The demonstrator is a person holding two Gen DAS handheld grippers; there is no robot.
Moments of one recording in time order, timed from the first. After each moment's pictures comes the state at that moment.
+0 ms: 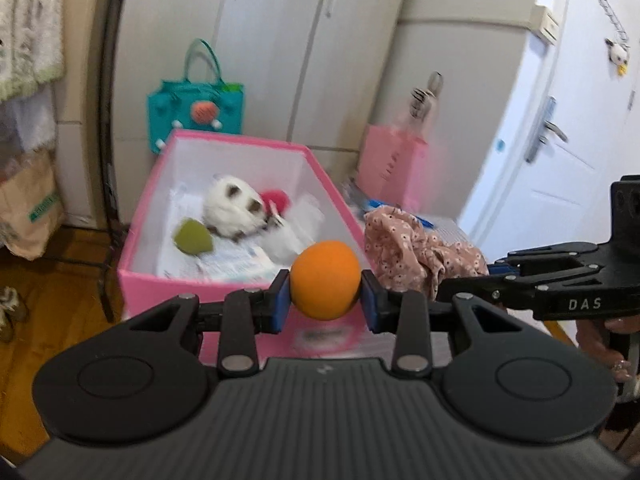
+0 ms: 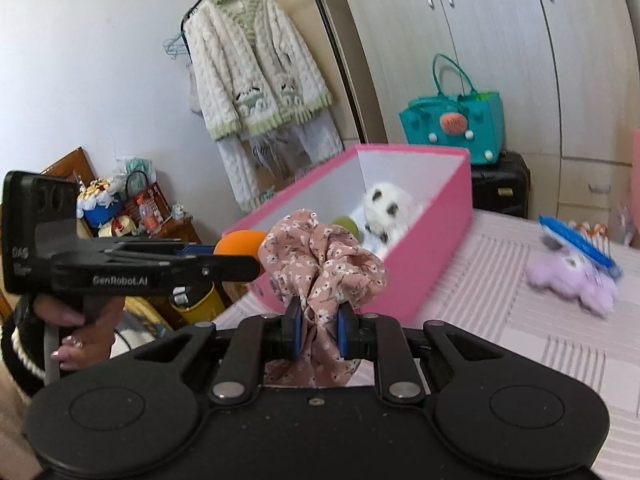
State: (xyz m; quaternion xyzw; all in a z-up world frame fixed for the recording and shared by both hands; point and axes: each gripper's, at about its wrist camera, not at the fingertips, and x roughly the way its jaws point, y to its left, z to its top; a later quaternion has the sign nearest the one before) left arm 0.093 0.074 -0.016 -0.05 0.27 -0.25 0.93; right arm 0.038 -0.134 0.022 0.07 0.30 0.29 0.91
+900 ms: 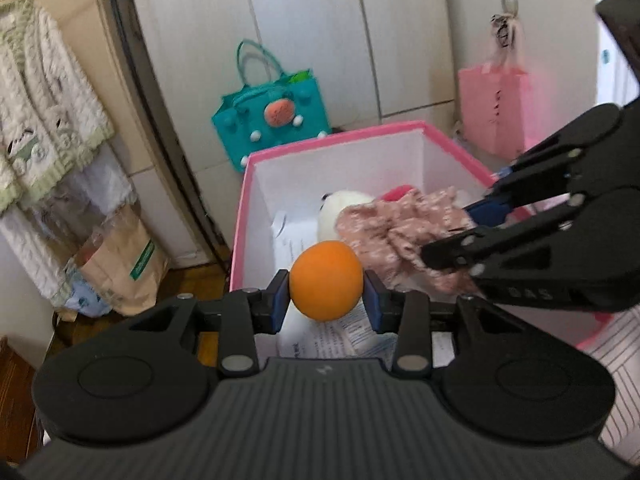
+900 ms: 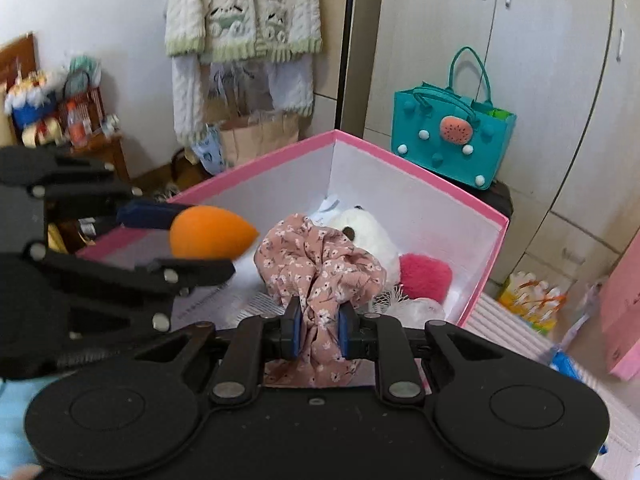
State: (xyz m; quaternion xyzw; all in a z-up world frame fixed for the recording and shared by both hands) left arm 0.208 0.044 -0.032 0.13 0.29 -0.12 0.94; right arm 0.196 -0.037 0.006 -0.13 0.36 0.23 0.90
